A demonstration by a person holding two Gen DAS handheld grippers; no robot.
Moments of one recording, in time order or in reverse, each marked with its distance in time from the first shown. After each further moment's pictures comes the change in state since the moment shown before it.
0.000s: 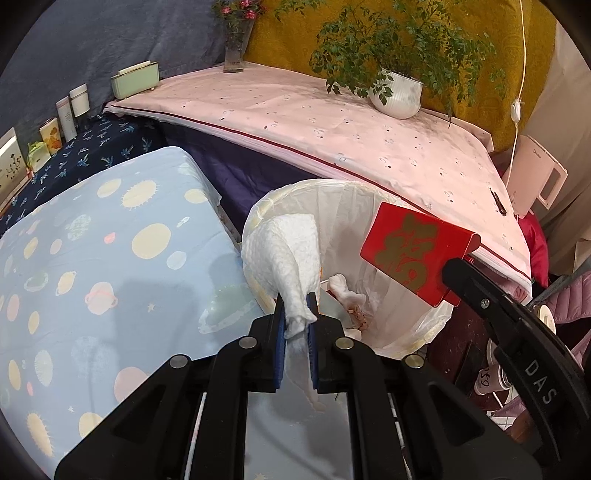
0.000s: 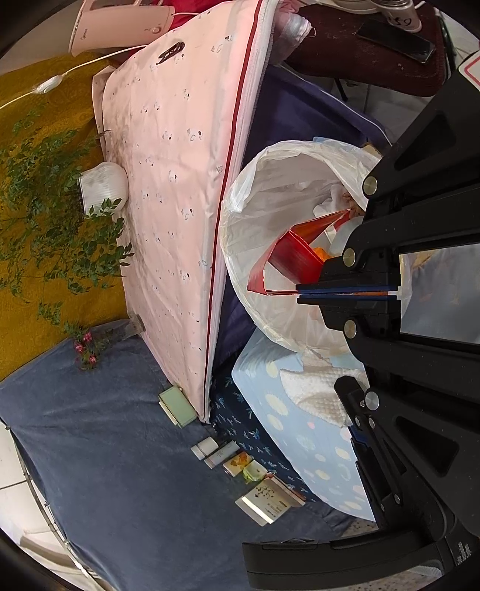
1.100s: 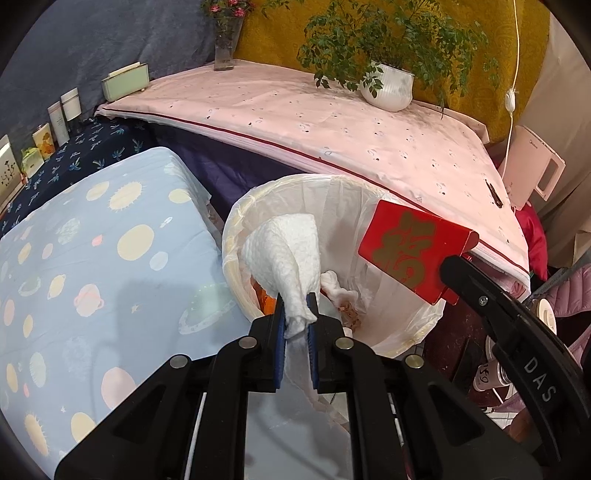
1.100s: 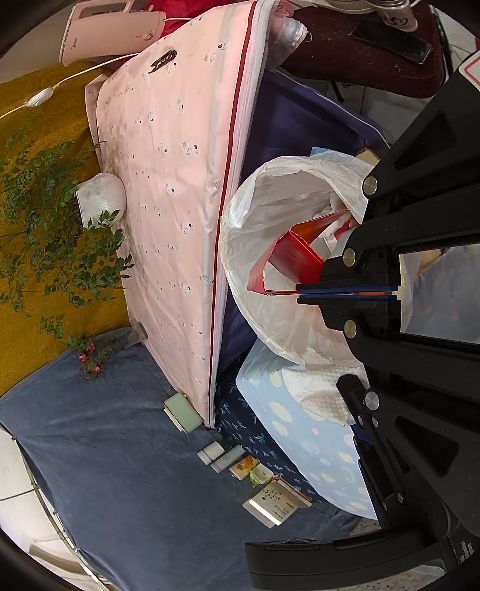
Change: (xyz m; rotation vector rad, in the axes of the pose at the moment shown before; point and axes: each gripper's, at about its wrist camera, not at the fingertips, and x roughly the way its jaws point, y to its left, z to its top) left arm 0.008 -0.017 0.000 0.026 0.015 -0.008; right arm -0.001 -0.020 0.000 0.029 -0.003 -0.003
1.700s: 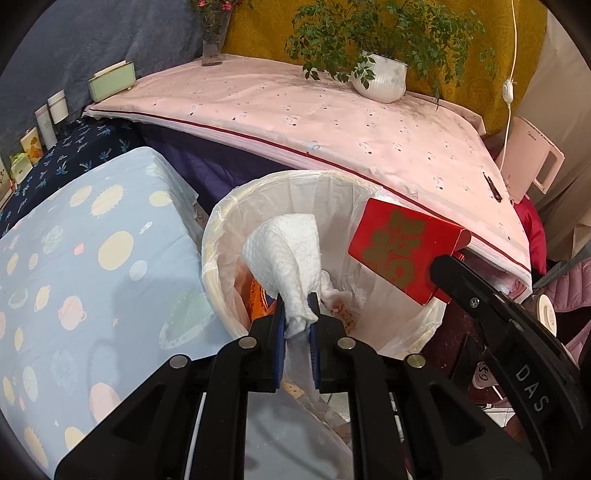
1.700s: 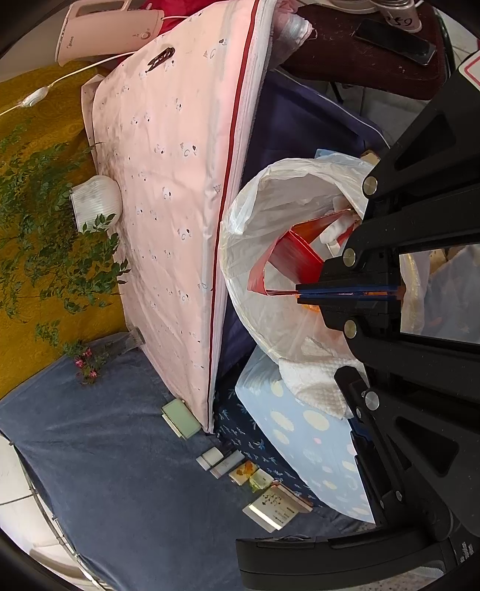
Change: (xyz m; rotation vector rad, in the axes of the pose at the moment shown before) left arm 0.021 -0.009 0.010 0.023 0.028 -0.016; right arm 0.016 -0.008 0.005 0.005 0.014 -0.011
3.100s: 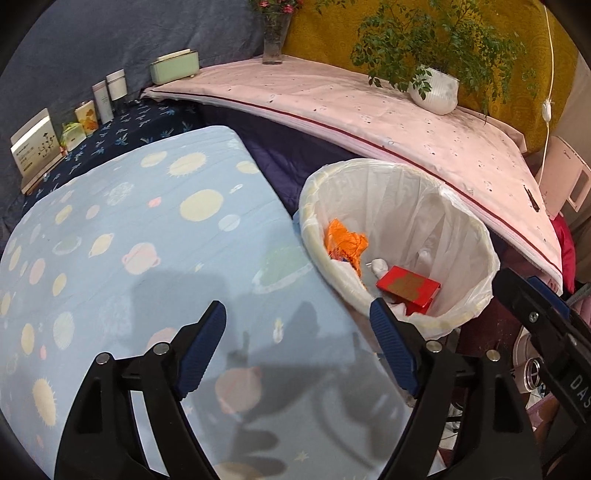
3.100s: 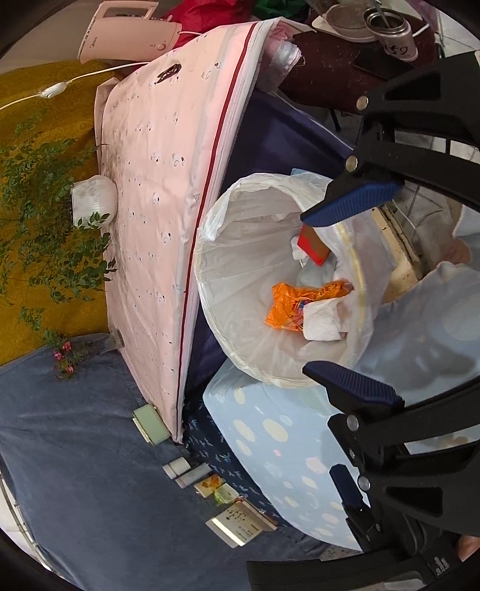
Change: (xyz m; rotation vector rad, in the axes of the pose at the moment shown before) left arm -0.035 0.053 -0.049 -0.109 -0.026 0.162; right arm -0.022 0.024 -0.029 -0.114 0.052 -0.097
